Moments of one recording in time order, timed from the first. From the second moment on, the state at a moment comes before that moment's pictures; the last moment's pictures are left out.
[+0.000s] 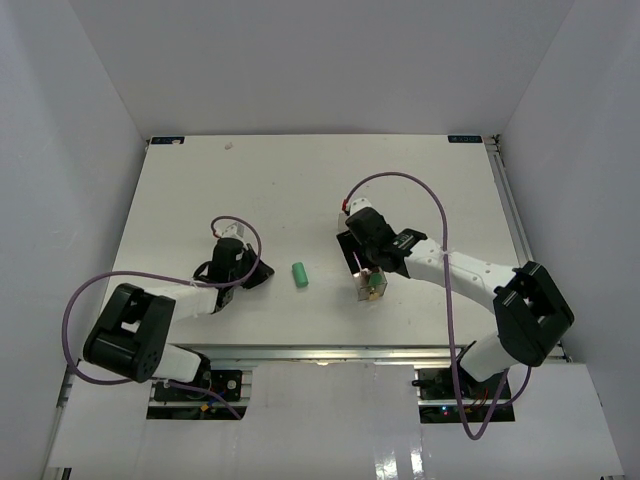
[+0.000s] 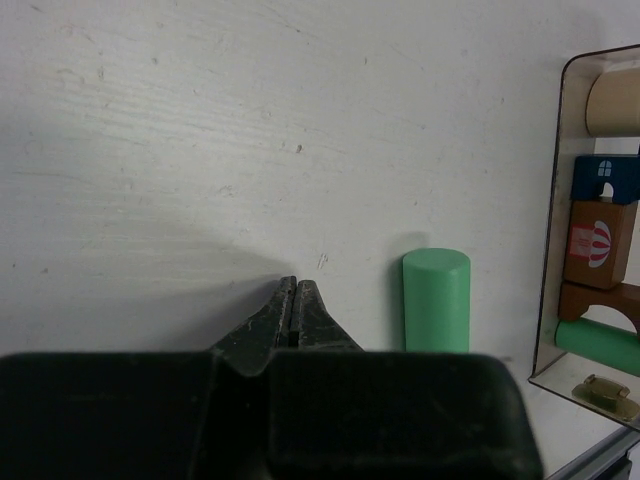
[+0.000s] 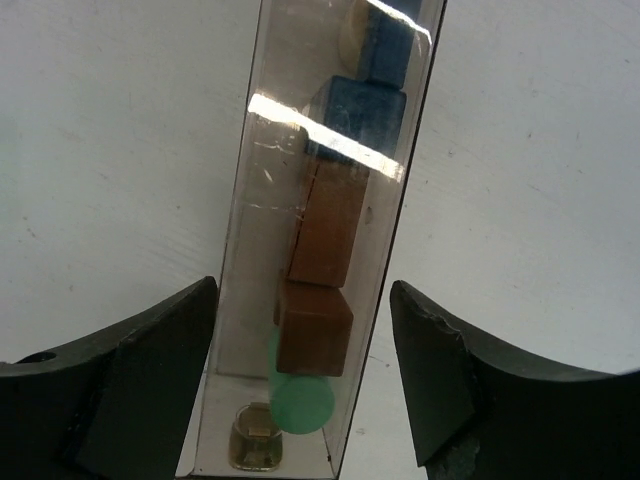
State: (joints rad) left arm -0.35 1.39 0.39 0.33 0.10 -0.74; right arm 0.80 1.50 1.00 -0.42 0.32 0.18
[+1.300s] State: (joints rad) left arm -0.35 1.47 0.32 0.59 0.03 -0.93; right arm 1.05 2.07 1.56 -0.88 1.03 0.51
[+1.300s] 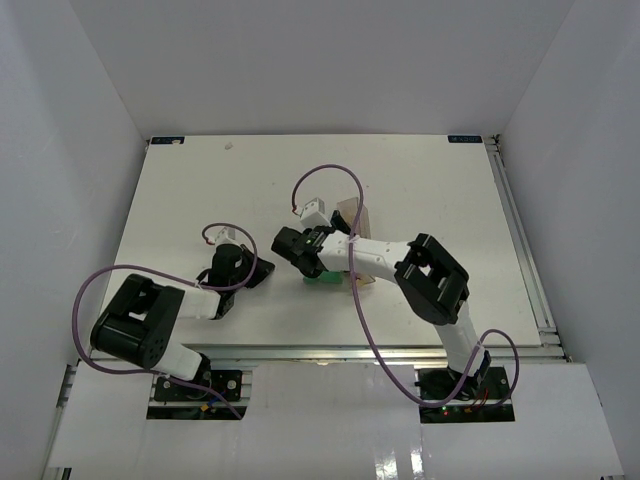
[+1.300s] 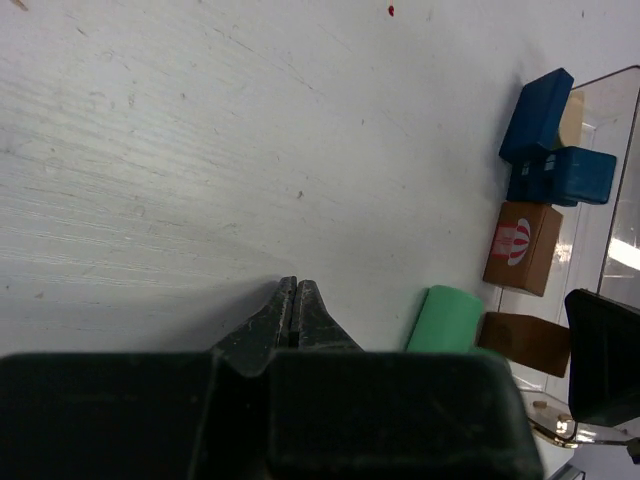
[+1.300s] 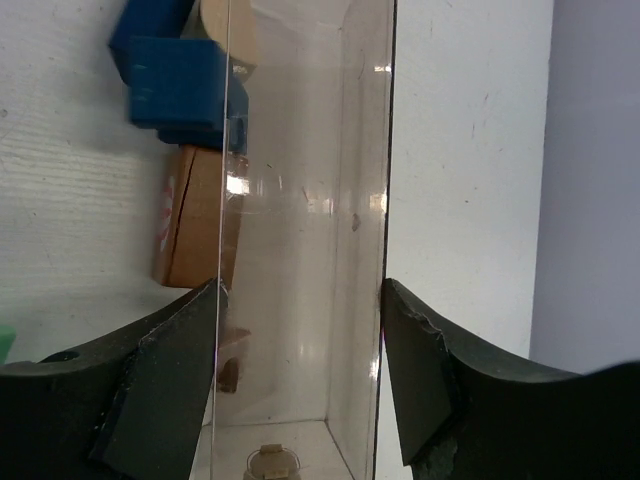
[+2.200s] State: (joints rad) left arm -0.44 1.06 0.27 0.37 -0.01 -0.86; right arm 0.98 1.99 1.43 -0.88 1.07 0.50
